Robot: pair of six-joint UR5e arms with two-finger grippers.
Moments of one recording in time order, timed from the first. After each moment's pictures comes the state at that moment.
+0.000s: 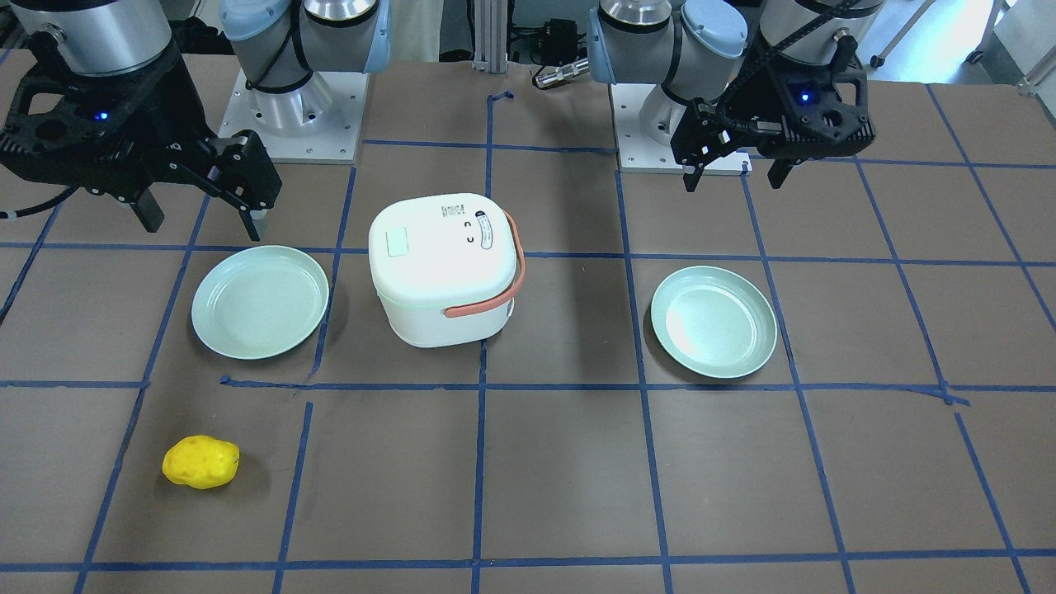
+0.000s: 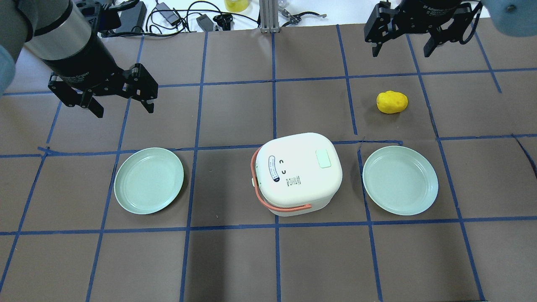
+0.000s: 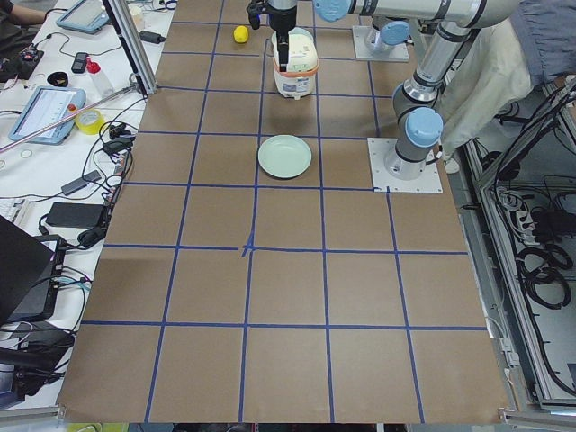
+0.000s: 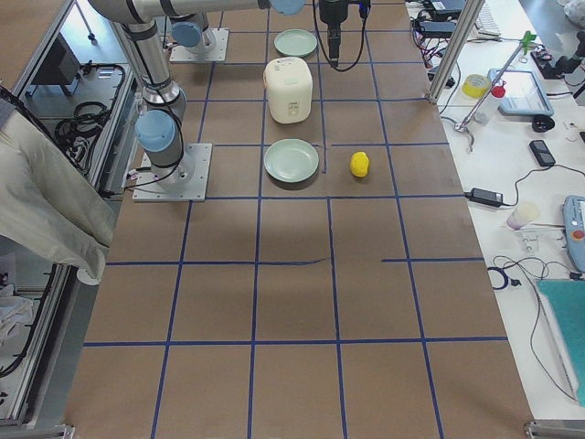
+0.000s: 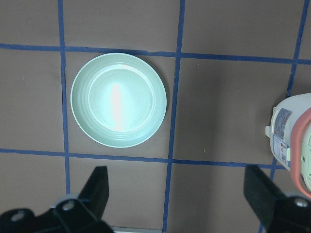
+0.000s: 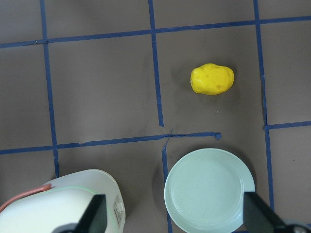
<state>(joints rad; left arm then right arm) -1.55 -1.50 -1.59 -1.62 1.59 -0.05 1.58 -1.51 1.43 -1.62 -1.59 0.09</state>
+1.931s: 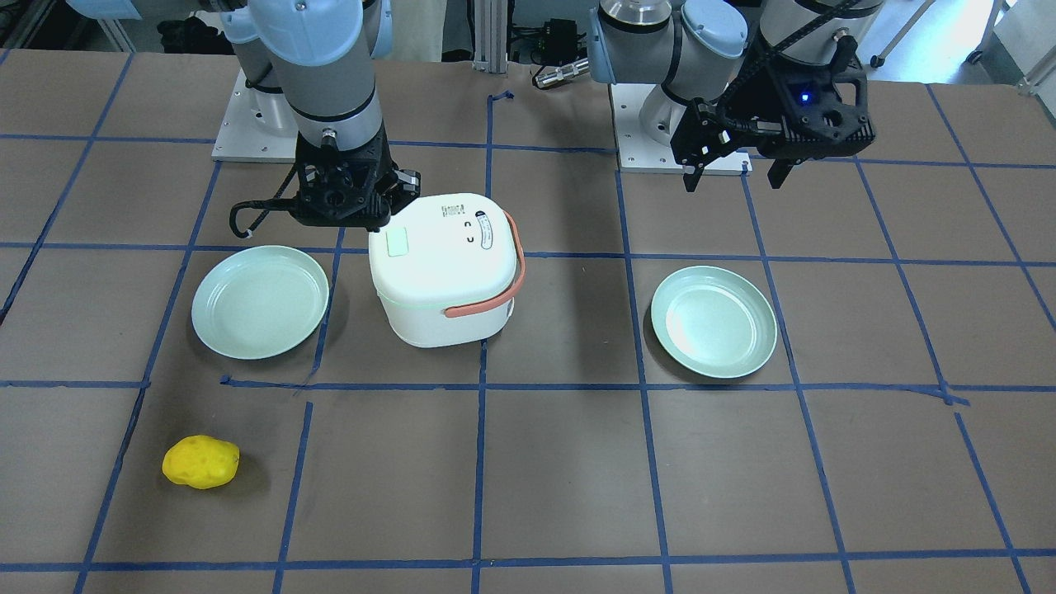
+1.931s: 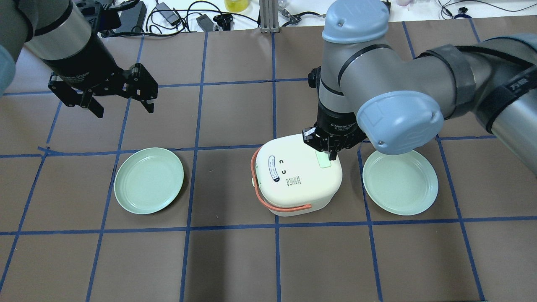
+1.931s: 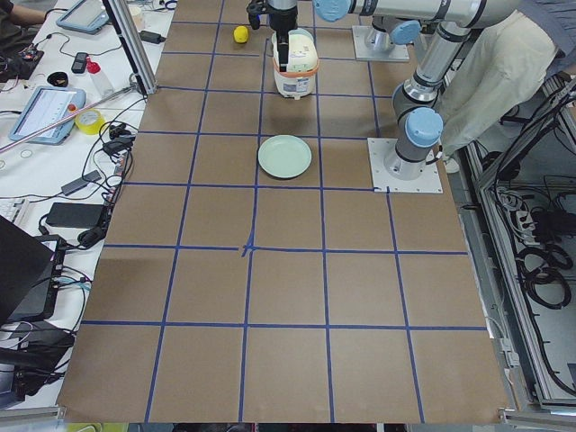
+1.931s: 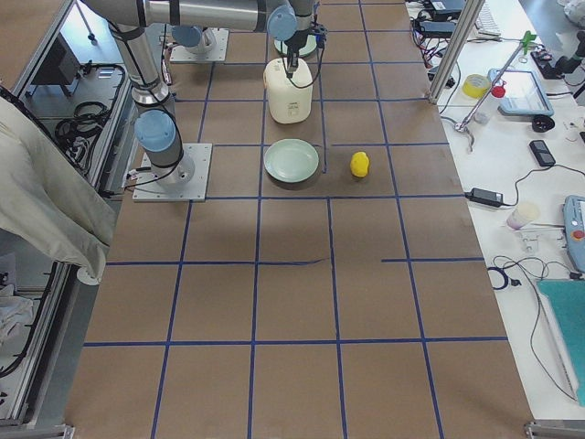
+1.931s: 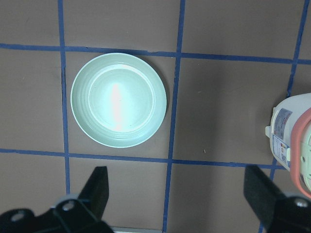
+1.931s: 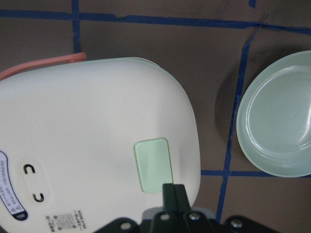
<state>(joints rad) -1.55 -1.50 -1.59 -1.62 1.59 -0.05 1.84 -1.51 1.76 -1.68 -1.57 0.20</state>
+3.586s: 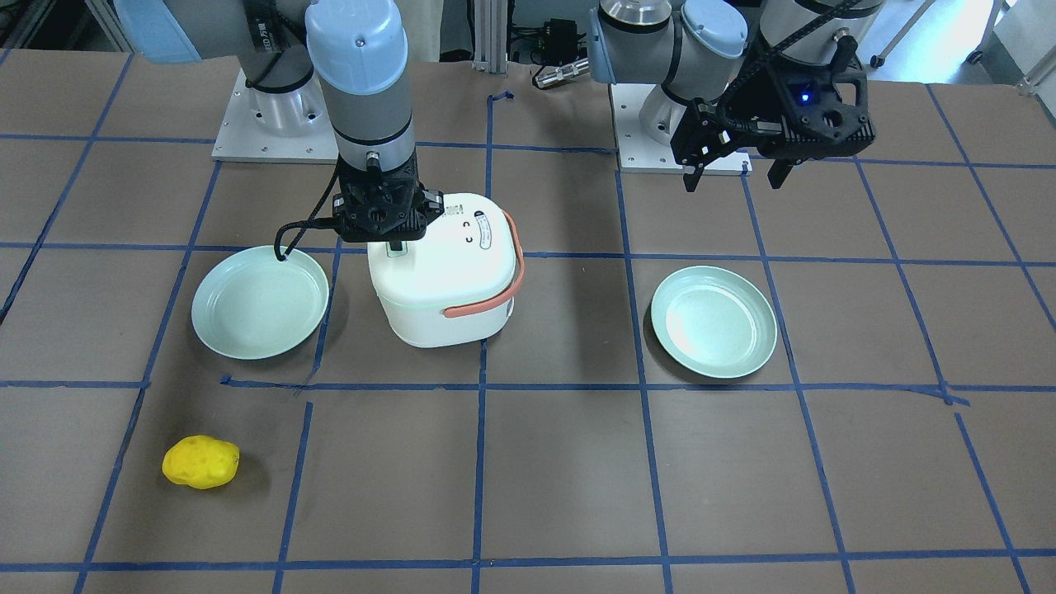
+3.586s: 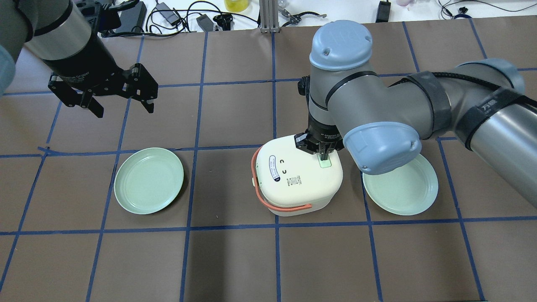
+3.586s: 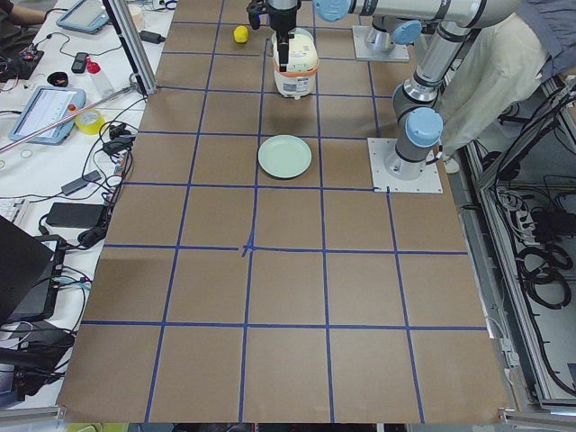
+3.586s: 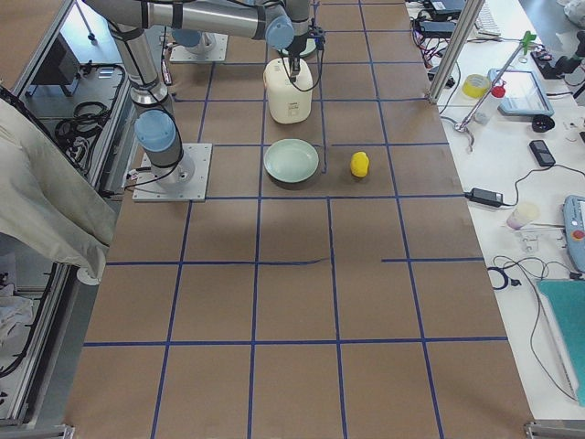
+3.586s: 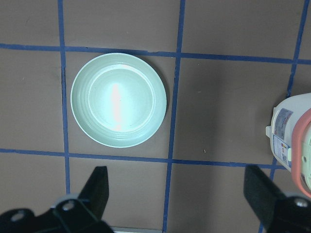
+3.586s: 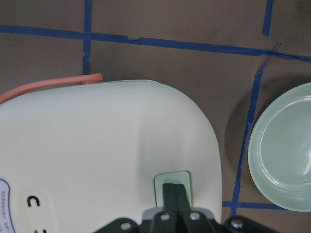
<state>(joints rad) -1.55 -1.50 -1.59 -1.62 1.59 -0.05 1.86 -1.50 1.82 -1.84 -1.60 0.19</state>
